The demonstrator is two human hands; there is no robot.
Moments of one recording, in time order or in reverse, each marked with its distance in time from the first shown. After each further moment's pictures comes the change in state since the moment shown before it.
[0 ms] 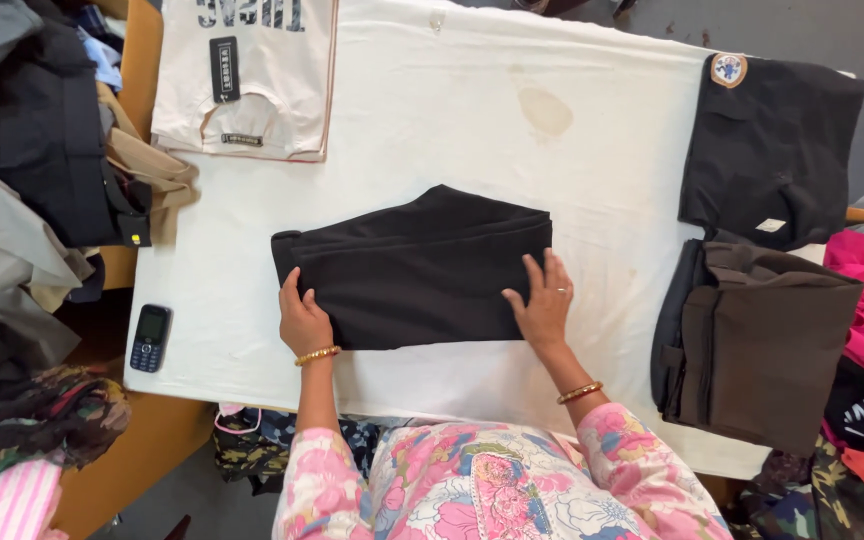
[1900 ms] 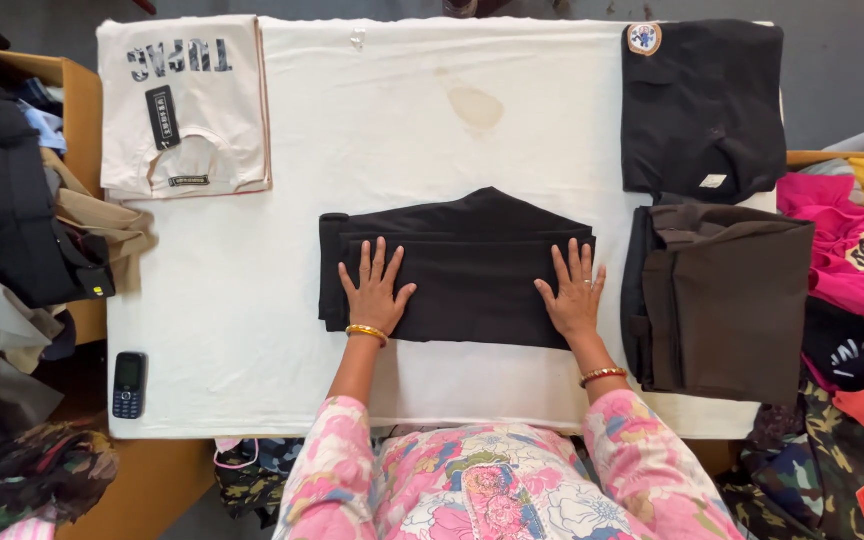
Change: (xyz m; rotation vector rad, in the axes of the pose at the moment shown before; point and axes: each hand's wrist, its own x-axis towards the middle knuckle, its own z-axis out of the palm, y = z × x) left_hand -0.036 0.097 0.103 0.340 -0.517 0.634; right_hand -0.031 0.120 -0.030 -0.145 0.013 0.170
